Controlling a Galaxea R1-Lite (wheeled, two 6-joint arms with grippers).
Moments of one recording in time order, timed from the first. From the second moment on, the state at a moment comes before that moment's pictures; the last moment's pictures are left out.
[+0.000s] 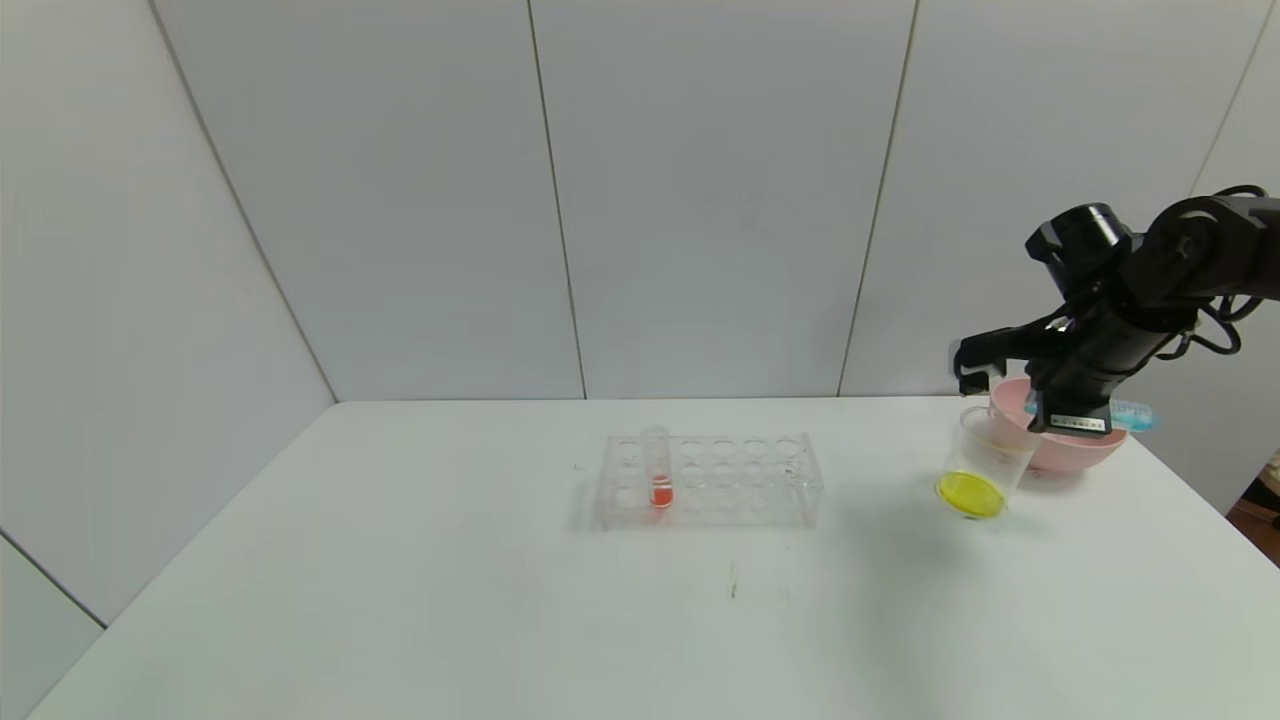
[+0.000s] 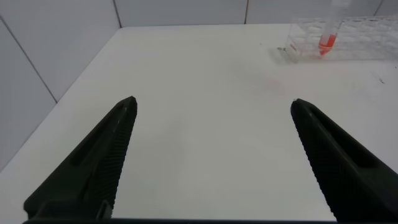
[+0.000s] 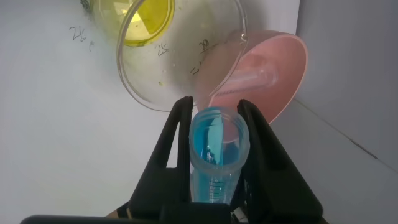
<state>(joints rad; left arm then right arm) 0.00 0.00 0.00 0.00 0.00 0.00 0.04 2.17 -2.00 0.85 -0.24 -1.23</state>
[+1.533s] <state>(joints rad) 0.00 0.00 0.00 0.00 0.00 0.00 0.09 2.17 -2.00 0.81 -0.40 -1.30</state>
